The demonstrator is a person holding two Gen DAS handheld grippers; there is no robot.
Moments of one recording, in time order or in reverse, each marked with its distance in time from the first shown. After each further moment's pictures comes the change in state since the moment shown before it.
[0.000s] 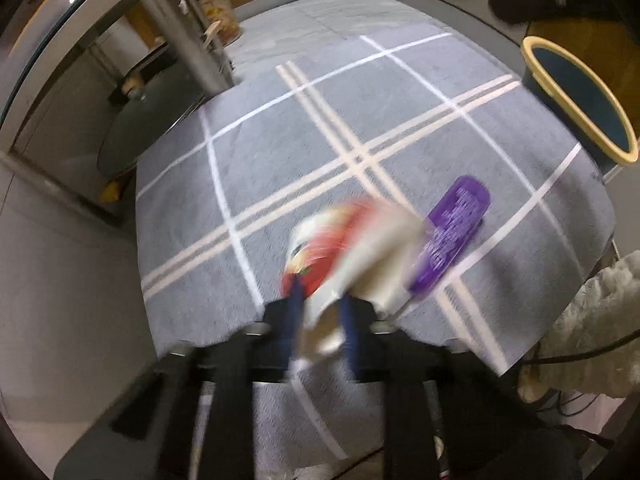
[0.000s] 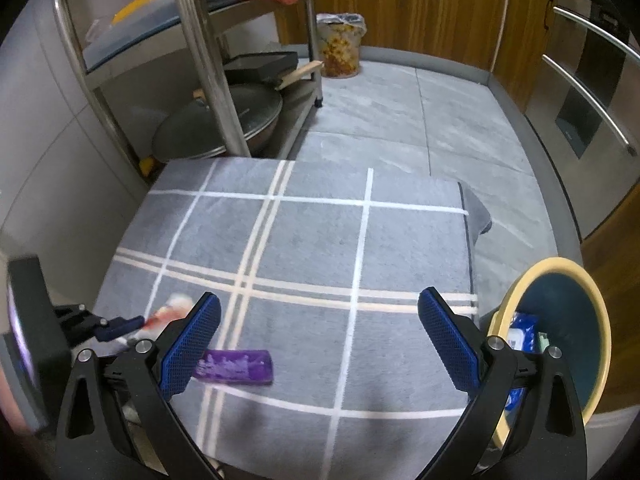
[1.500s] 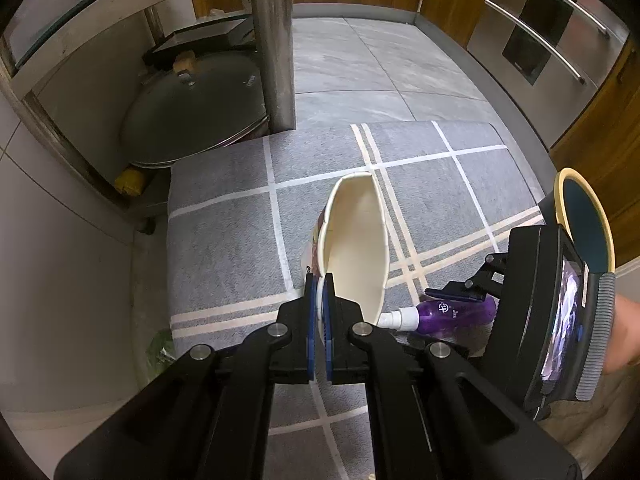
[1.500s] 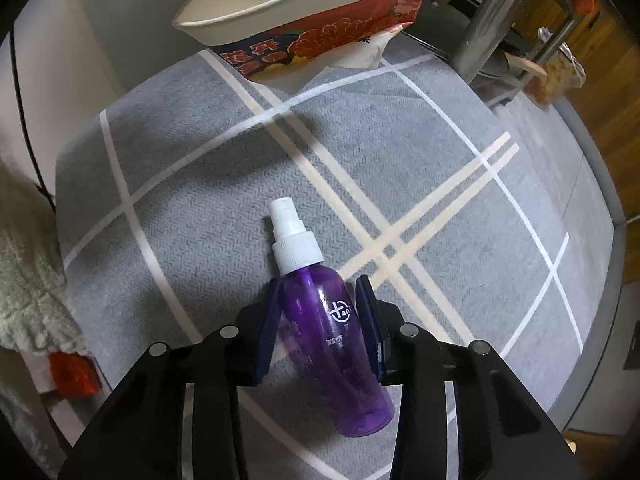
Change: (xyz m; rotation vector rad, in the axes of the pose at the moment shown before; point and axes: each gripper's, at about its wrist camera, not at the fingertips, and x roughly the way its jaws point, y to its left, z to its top) left arm -0.011 0.099 0.054 -0.303 -0.015 -0.113; right arm 0.114 0.122 -0.039 -0.746 0.258 0.159
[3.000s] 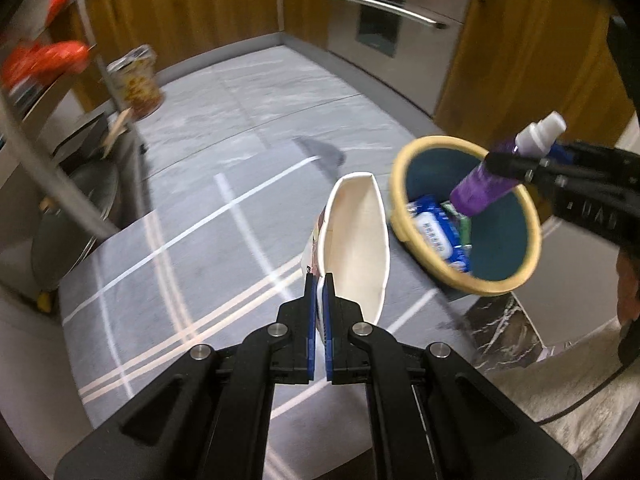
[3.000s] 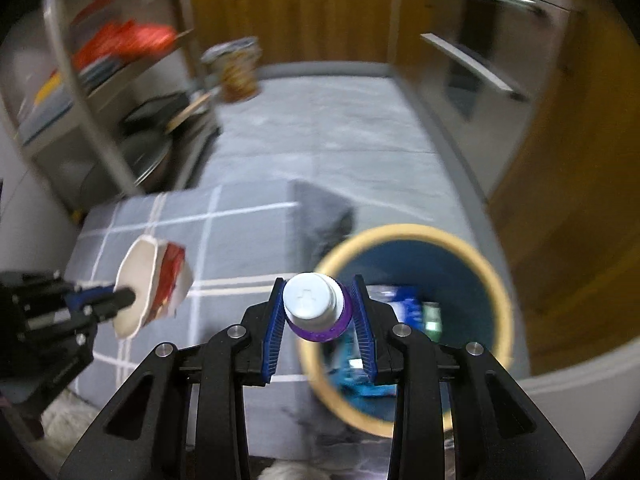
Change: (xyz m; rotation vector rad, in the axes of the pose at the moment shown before) left arm -0.027 -0.242 0.006 0.349 -0.115 -0.163; right arm -0.215 -0.154 -0.238 0.990 -0.273 -0.364
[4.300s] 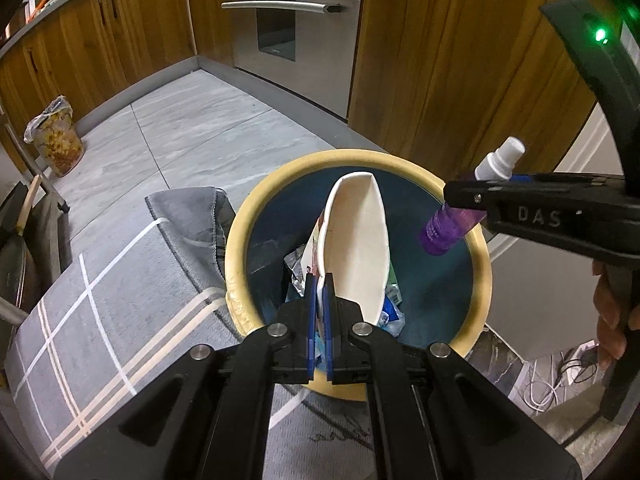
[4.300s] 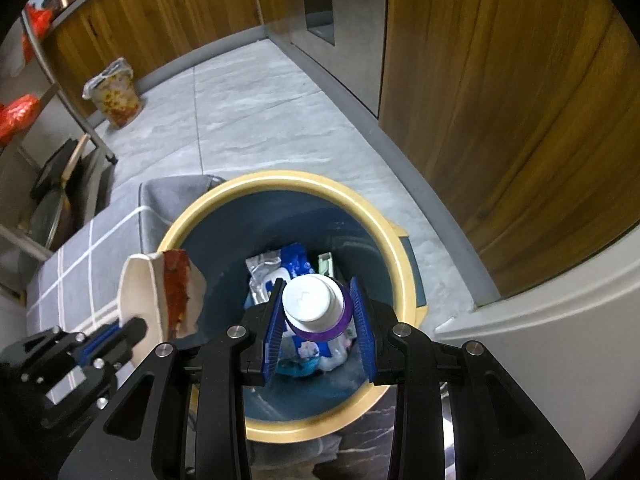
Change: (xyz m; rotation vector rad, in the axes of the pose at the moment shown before) left arm 0.079 -0.142 0.047 0.154 -0.046 -0.129; right arm 0.047 -0.137 -0.034 0.352 0.133 -0.146
